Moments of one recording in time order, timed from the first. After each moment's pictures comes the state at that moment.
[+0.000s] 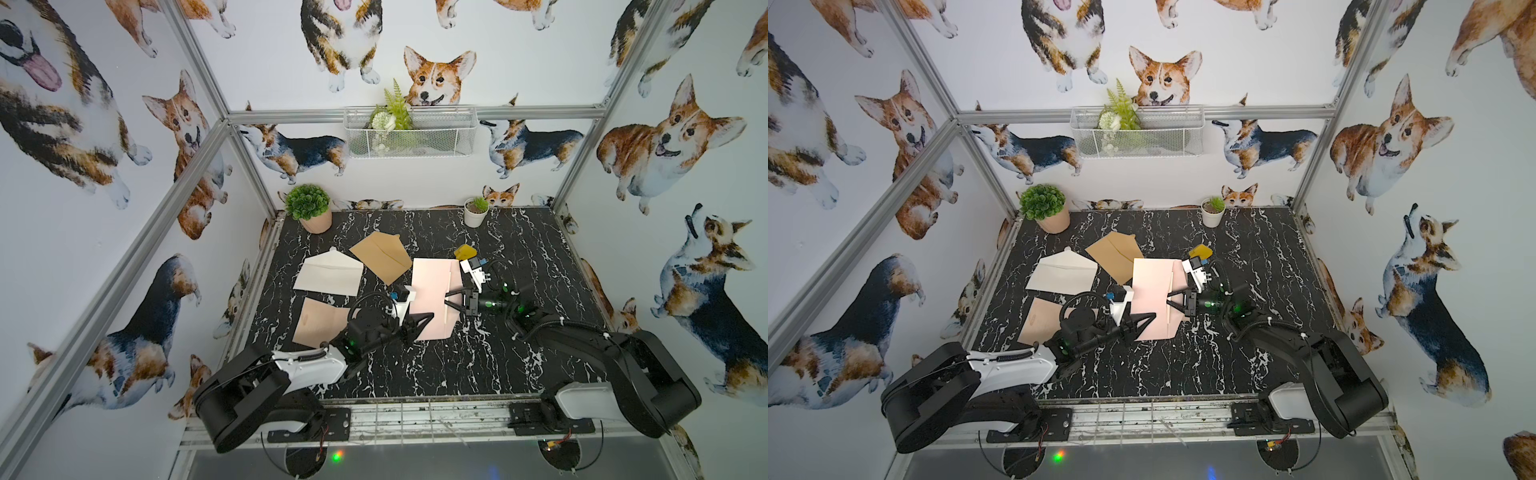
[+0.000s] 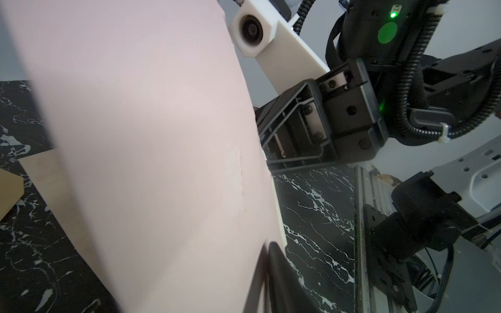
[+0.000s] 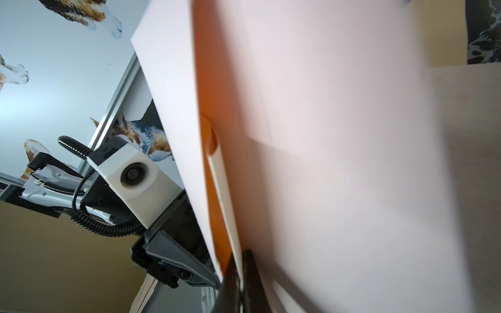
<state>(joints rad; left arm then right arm) -0.84 1.31 0.33 0.85 0.26 -0.31 0.49 1.33 0.49 0.58 -0.89 0.70</state>
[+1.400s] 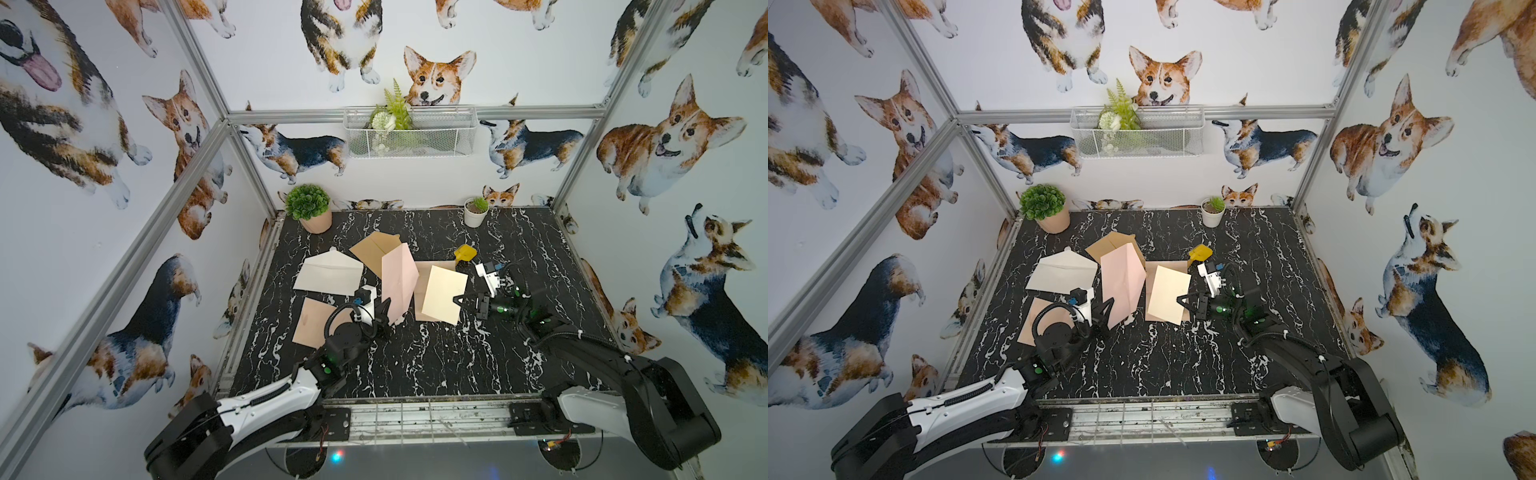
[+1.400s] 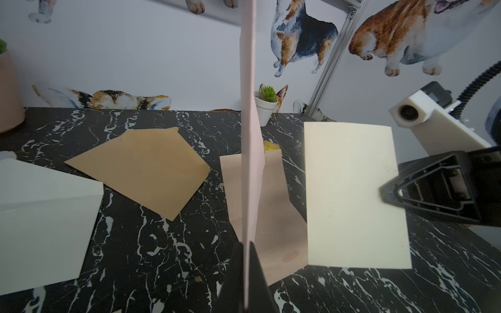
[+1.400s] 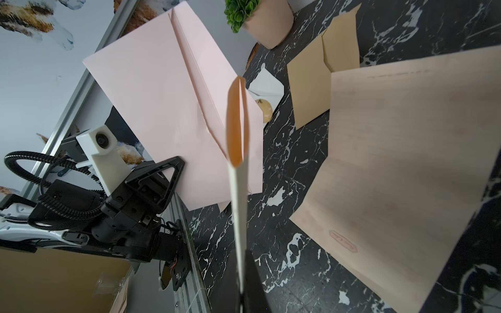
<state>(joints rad) -0.84 0.91 0.19 0.61 -0.31 -0.31 0.40 1.20 0.43 0.39 -0.82 0.61</state>
